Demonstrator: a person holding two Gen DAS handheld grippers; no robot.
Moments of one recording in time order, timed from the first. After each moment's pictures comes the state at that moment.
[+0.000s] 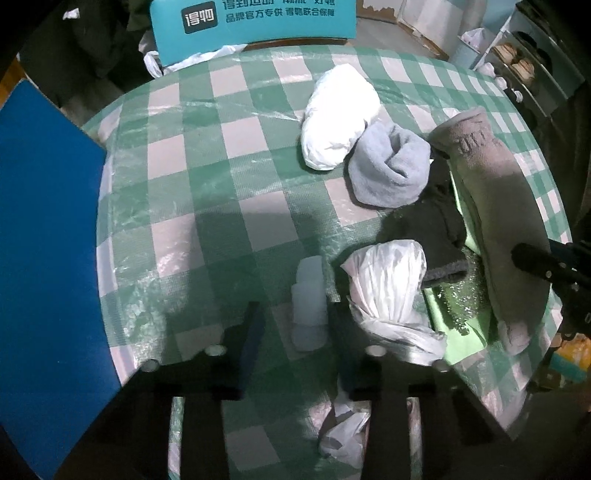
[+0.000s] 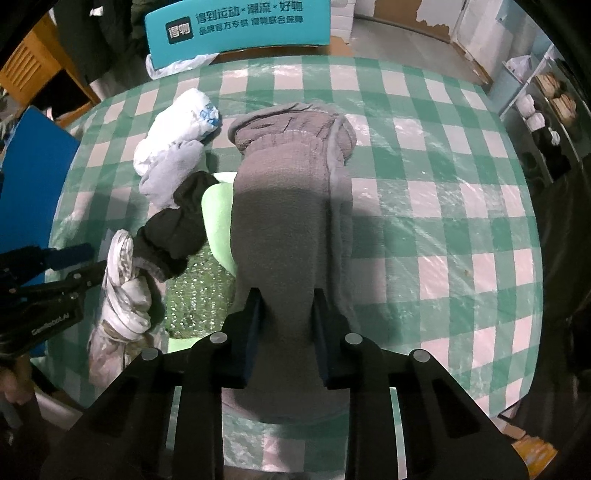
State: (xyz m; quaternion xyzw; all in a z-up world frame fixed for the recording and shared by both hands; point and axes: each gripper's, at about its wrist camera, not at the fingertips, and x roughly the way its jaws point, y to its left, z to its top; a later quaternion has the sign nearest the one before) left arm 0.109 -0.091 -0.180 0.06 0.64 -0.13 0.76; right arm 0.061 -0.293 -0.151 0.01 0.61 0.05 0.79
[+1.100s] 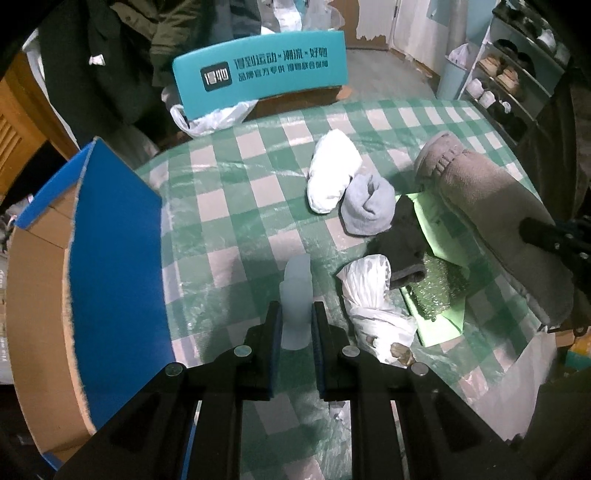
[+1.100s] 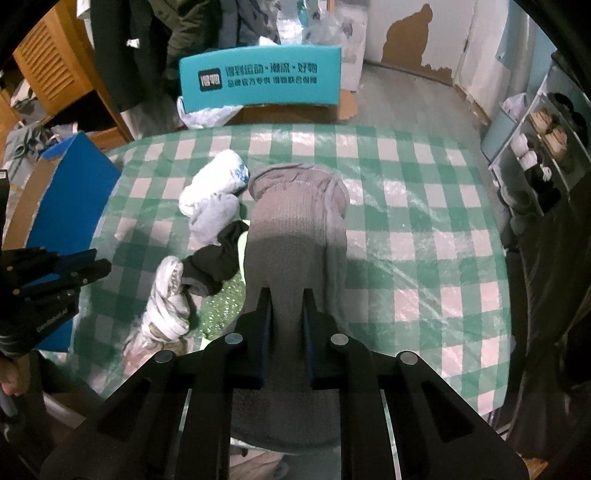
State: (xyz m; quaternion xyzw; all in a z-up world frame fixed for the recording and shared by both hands) left arm 0.070 -0.082 -0.106 0.10 0.57 -0.11 0.81; right arm 0.038 -0.283 -0.083 -0.01 0.54 0.07 0.84
